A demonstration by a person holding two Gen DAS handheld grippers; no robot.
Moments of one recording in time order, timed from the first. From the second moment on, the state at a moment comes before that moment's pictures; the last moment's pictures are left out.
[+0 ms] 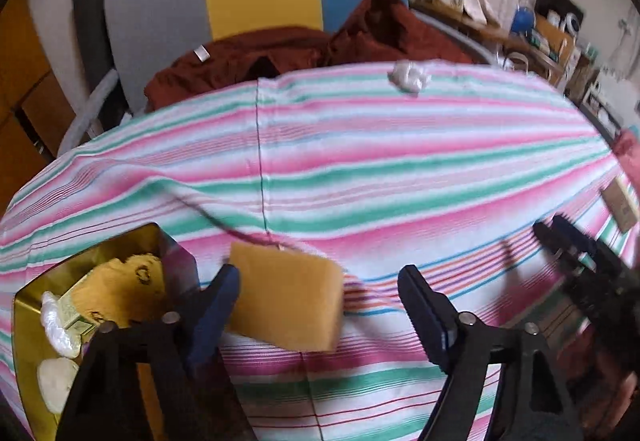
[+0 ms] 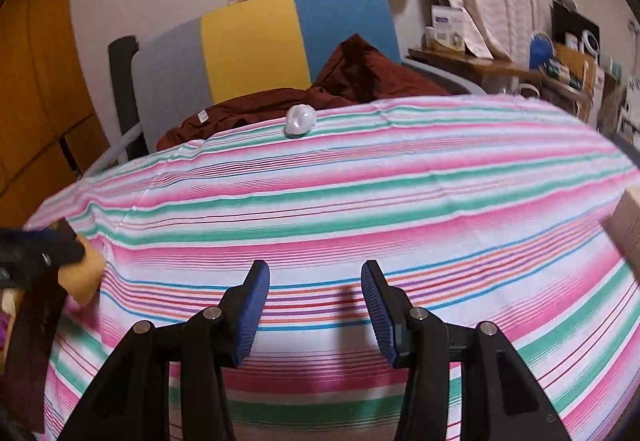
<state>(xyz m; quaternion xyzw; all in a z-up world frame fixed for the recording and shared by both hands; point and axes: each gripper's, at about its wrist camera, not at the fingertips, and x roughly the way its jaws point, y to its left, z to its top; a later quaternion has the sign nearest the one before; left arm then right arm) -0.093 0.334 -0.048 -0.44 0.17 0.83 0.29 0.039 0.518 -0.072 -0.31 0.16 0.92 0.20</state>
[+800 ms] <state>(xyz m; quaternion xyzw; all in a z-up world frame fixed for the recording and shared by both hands) -0.095 0.348 -0.043 -0.43 0.16 0.85 0.27 0.048 0.541 -0.087 -0.31 0.24 0.90 0.18</state>
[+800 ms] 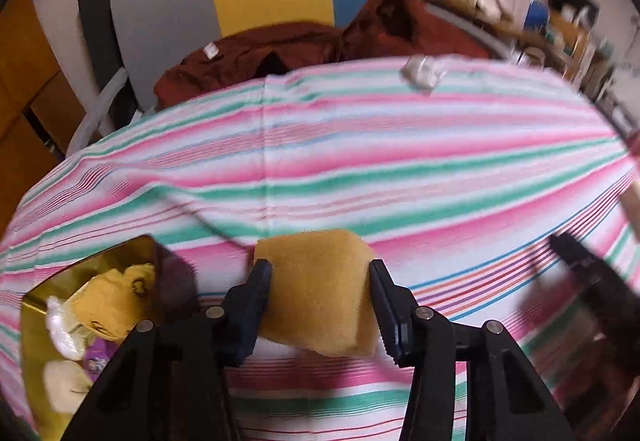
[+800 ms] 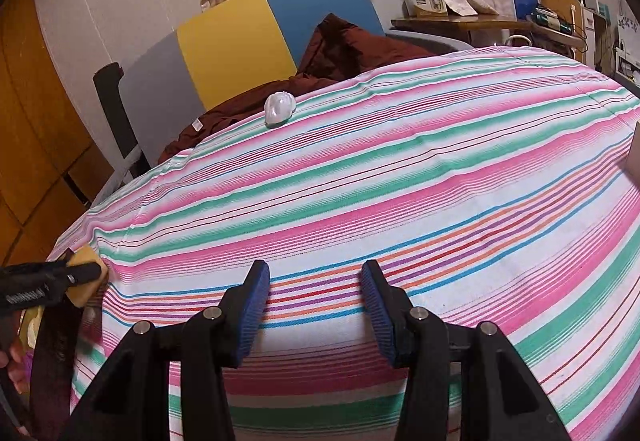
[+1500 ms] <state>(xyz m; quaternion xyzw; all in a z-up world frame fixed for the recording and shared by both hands) -0.030 0.376 -0.081 -0.33 0.15 0.89 0.29 -0.042 0.565 -0.045 -0.32 0.15 0.92 0.14</state>
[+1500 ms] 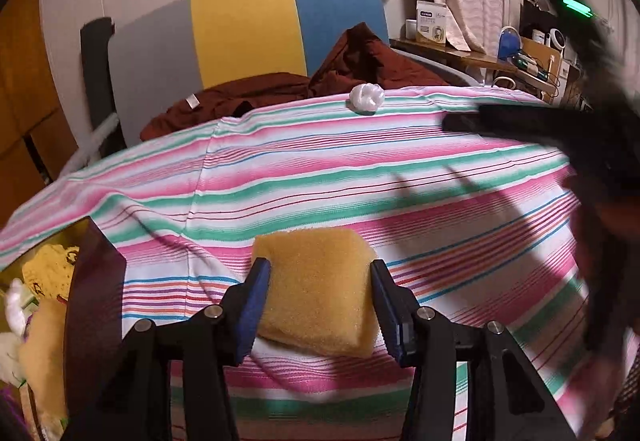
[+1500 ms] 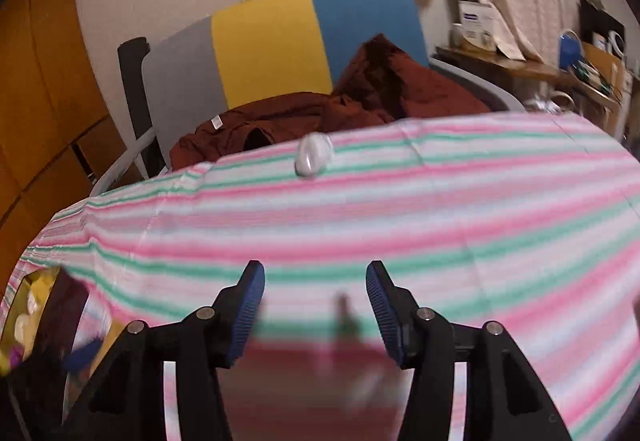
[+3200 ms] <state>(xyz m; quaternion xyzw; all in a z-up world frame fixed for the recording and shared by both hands) -0.063 0.353 -0.101 -0.38 0.05 0.87 0.30 -0.028 0.549 -0.046 -0.33 0.18 0.91 0.18</state>
